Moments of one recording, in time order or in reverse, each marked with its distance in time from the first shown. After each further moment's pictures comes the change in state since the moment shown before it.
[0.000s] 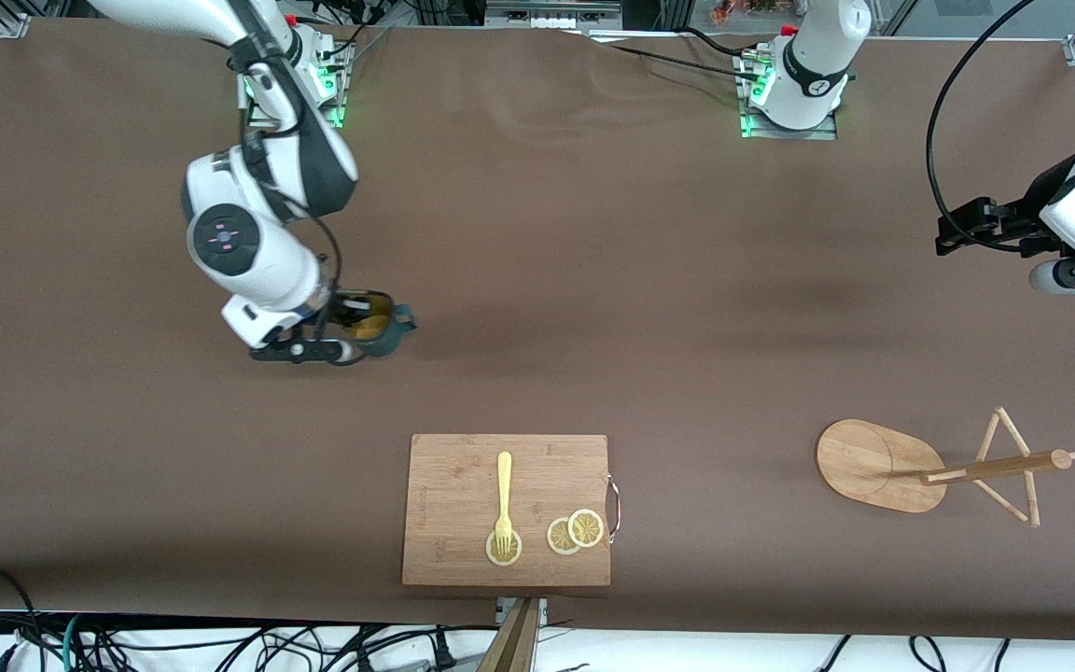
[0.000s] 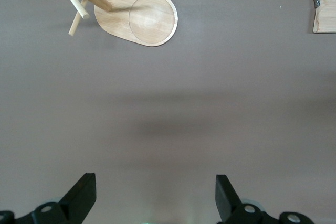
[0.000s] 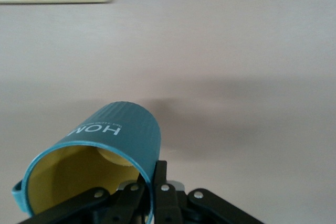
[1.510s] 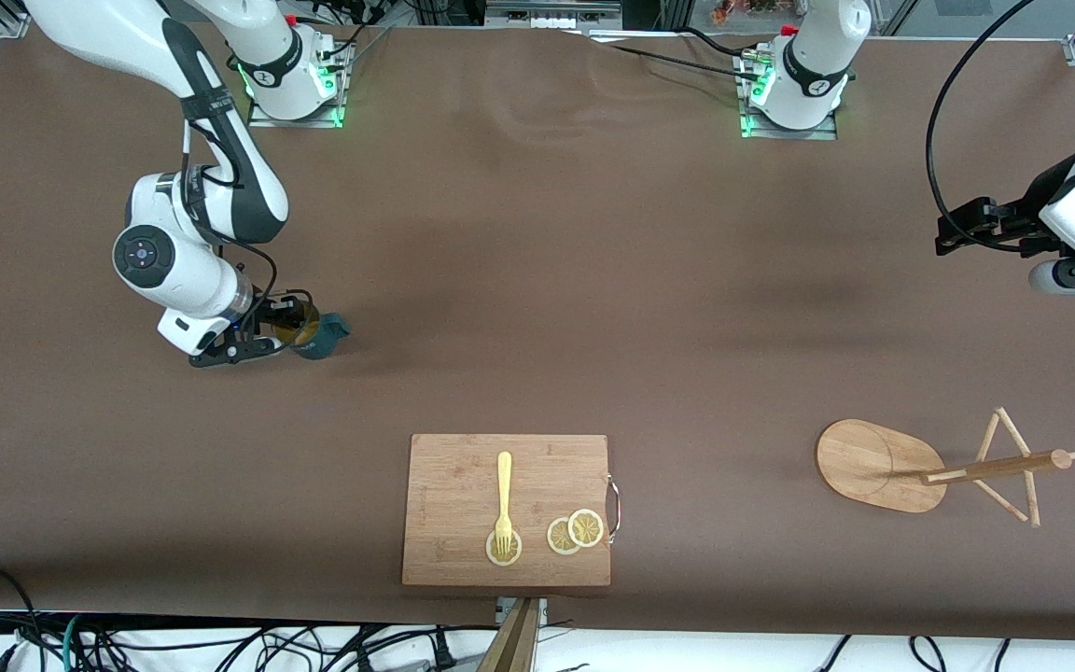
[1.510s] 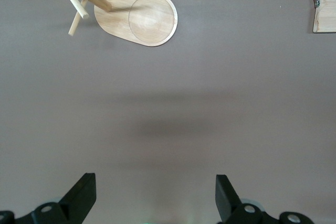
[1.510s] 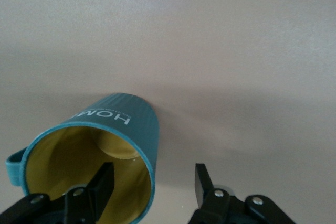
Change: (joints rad) left arm 0.000 0.000 -0.001 0.000 0.000 0.000 0.000; right arm -0.183 -0.041 -0.113 -0.357 -0.008 0.316 -0.521
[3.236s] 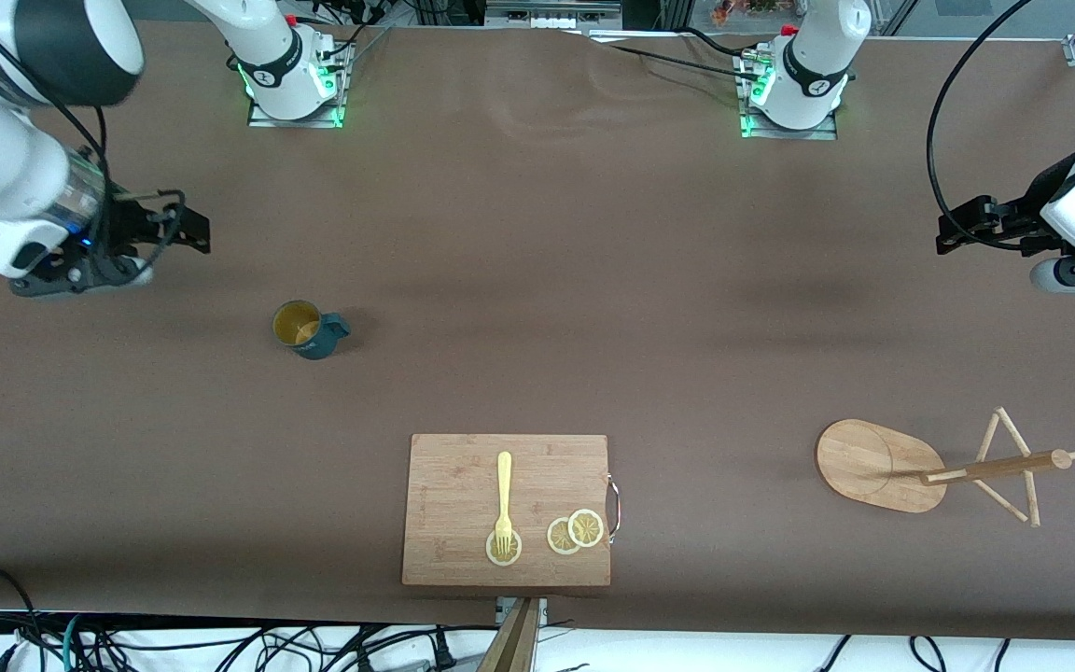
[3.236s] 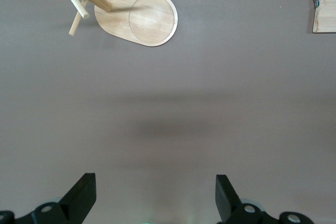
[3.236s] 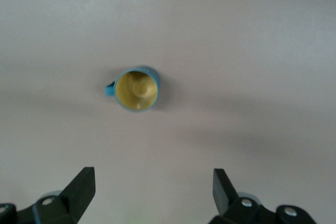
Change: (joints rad) left arm 0.000 -0.003 0.000 -0.001 0.000 0.000 0.000; right arm -0.018 -0.282 -0.015 0.280 0.000 -0.571 -0.001
